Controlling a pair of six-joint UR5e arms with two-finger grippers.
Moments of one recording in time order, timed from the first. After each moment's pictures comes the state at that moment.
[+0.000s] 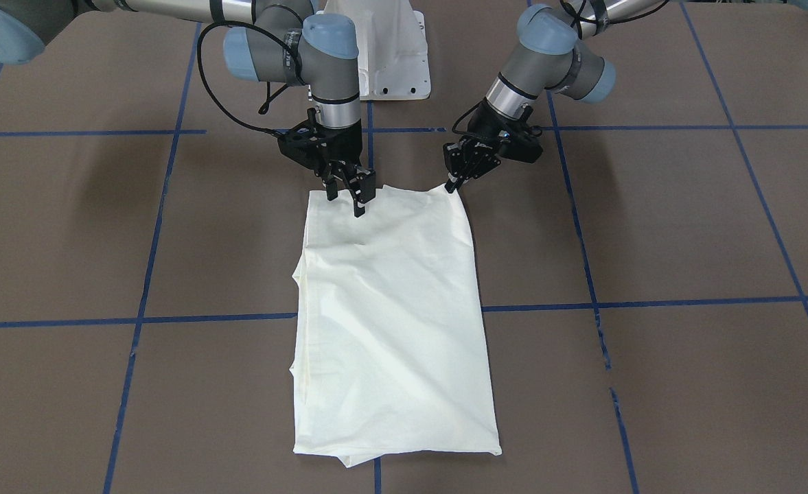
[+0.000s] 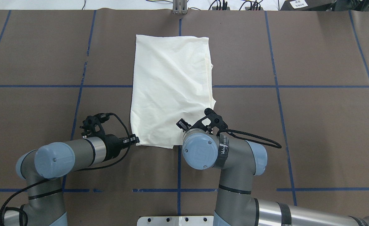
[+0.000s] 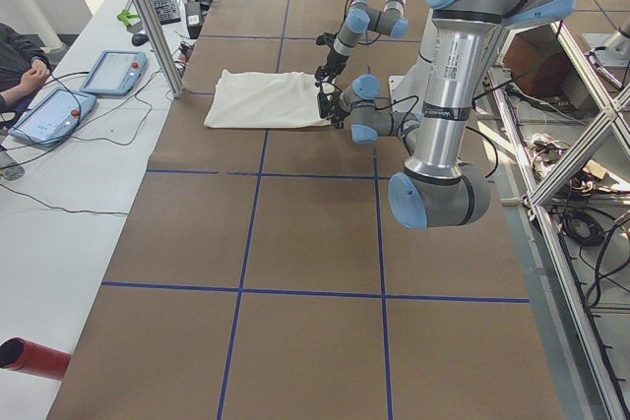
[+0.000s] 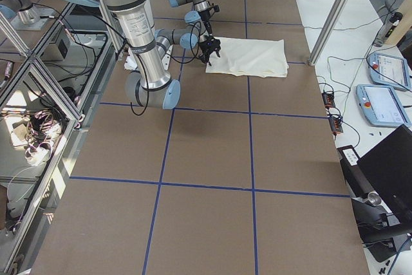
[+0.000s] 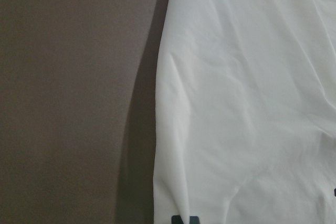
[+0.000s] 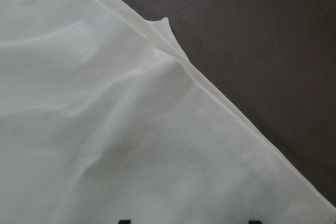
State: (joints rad) left arm -0.33 -1.82 -1.75 -2.44 -1.50 -1.65; right arm 0.28 -0.94 1.65 -1.46 1.36 2.15
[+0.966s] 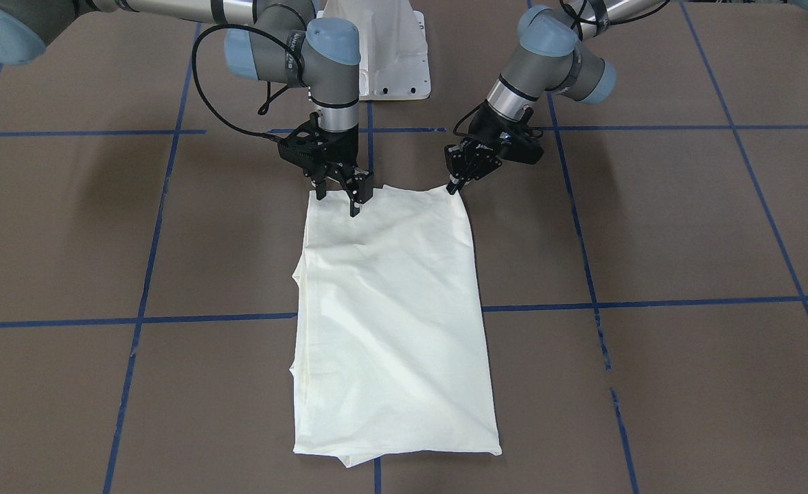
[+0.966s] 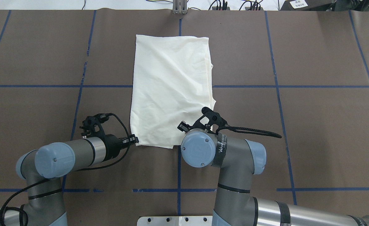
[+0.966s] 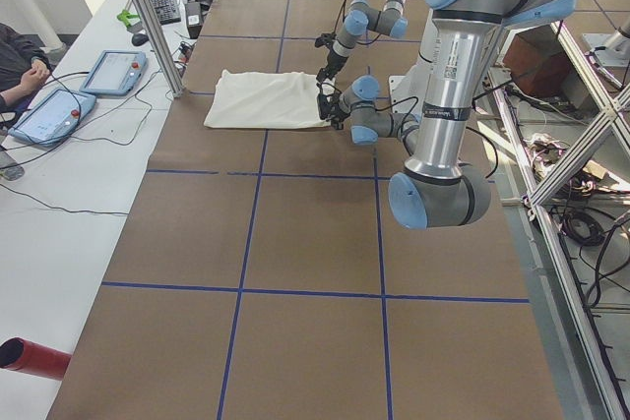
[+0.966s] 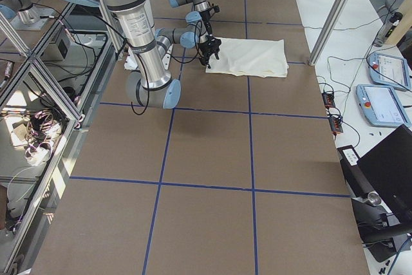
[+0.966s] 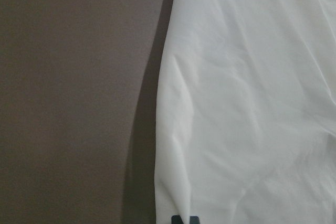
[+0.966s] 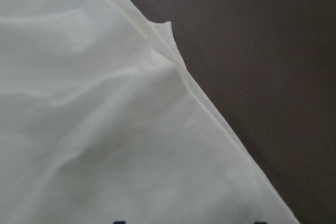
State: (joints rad) left arm -0.33 -1.82 -1.74 -2.44 -1.50 -1.65; right arm 0.29 -0.93 1.65 -1.52 1.38 2.03
